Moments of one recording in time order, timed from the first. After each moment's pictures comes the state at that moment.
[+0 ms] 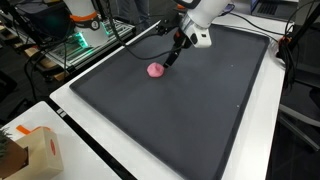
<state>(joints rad) 0.09 0.52 0.03 -1.90 -0.17 1.95 -0.10</state>
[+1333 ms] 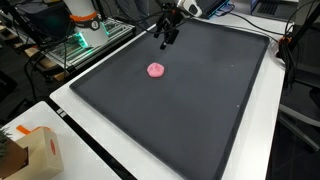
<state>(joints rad) 0.13 0.26 0.15 -2.18 -0.38 1.95 -0.46</state>
